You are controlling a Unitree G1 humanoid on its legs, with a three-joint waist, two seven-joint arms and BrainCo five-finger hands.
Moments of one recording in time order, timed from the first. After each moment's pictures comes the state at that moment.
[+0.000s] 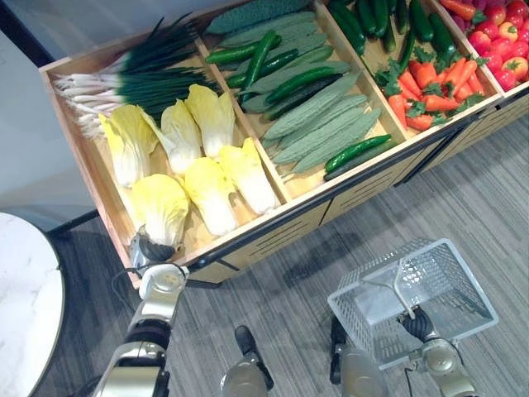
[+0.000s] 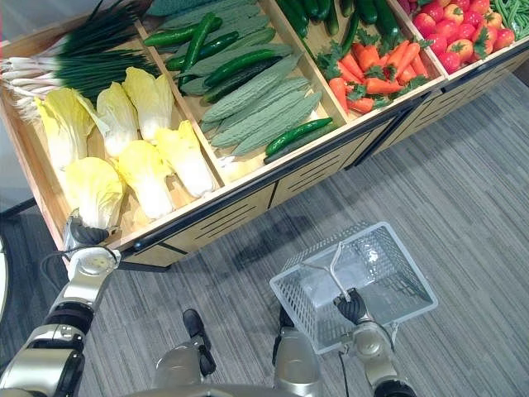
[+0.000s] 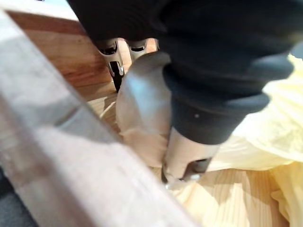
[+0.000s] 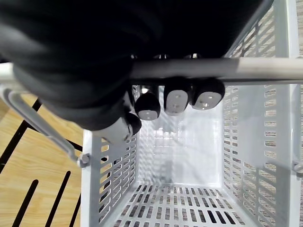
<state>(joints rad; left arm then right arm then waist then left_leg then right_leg) -0.39 0.44 0.03 0.80 0.11 0.06 0.56 0.01 -0.33 0.01 0.78 -0.35 -0.18 -0.14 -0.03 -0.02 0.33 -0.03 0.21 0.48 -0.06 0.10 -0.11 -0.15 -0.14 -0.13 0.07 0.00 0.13</state>
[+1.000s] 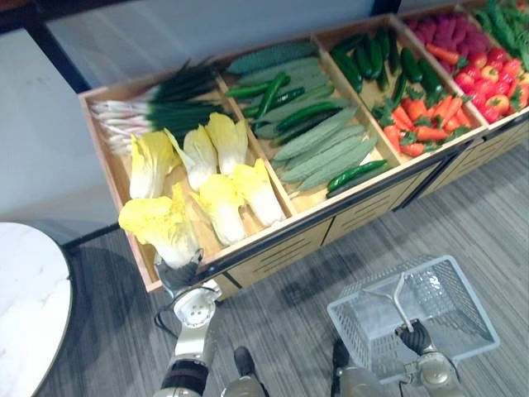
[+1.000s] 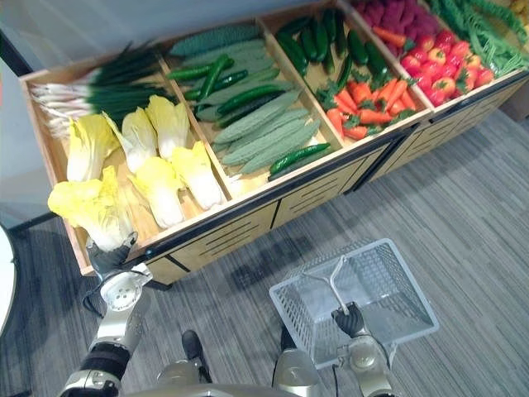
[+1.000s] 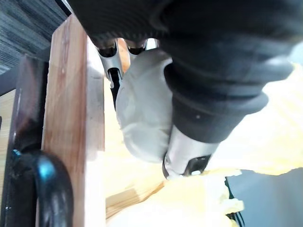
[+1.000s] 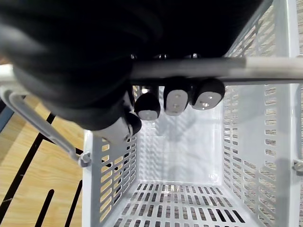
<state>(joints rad) -0.11 0.15 0.04 0.48 -0.22 -0.28 0.73 0.09 -0.25 -0.04 0.78 -0.36 -0.14 -0.16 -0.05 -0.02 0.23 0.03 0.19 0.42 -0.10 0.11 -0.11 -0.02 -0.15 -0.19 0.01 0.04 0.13</state>
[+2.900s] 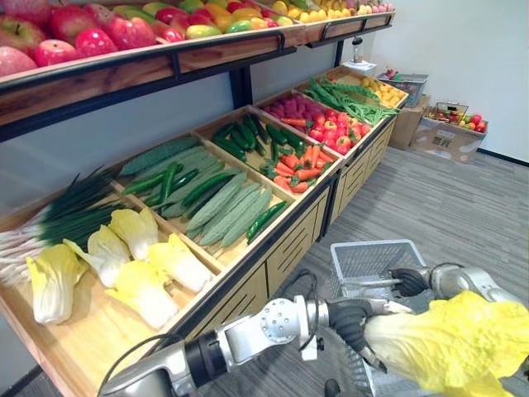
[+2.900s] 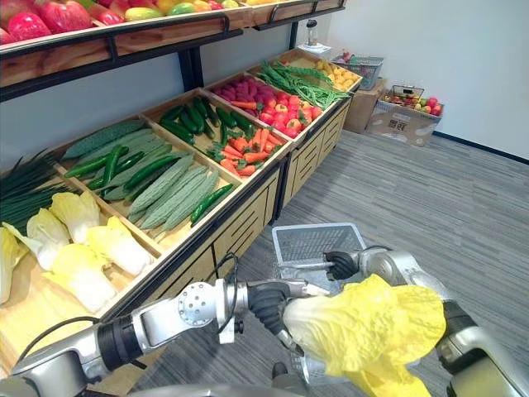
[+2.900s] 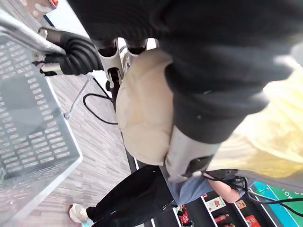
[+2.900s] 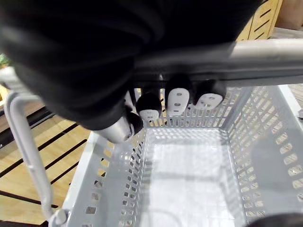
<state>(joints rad) -0.44 0.42 -1.06 -0.05 -0.17 -0.23 -0.30 -0.34 -0.84 0.51 0.36 -0.48 -0.18 0.58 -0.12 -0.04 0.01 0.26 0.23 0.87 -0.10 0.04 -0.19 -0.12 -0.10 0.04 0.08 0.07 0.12</state>
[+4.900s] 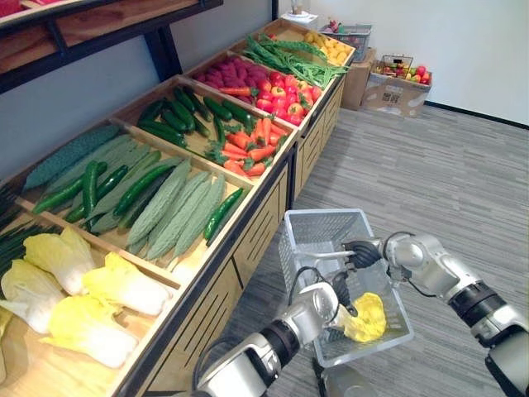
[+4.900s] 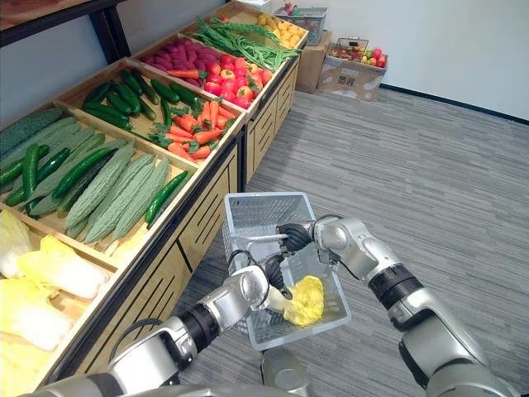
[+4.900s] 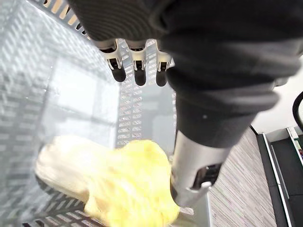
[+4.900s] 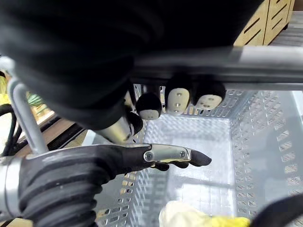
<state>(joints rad) -0.51 -0.15 -0.74 0.76 0.38 0.31 0.00 -0.56 -0.64 0.56 0.37 -0.46 -0.18 0.63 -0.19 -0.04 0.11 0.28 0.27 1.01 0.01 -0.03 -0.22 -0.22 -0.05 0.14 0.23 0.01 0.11</state>
